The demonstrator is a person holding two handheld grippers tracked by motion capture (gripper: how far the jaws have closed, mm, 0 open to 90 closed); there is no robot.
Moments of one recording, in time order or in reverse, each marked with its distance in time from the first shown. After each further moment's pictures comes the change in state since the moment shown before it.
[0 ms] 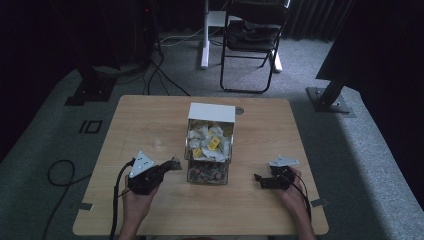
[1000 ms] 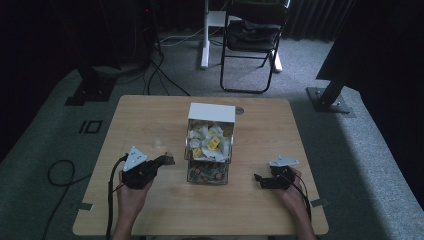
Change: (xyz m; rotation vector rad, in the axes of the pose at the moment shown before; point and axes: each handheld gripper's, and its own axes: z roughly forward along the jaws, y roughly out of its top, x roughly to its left) left arm 0.022 0.003 -0.002 0.000 0.048 -0.023; right arm 0.000 0.000 0.000 0.000 0.000 0.000
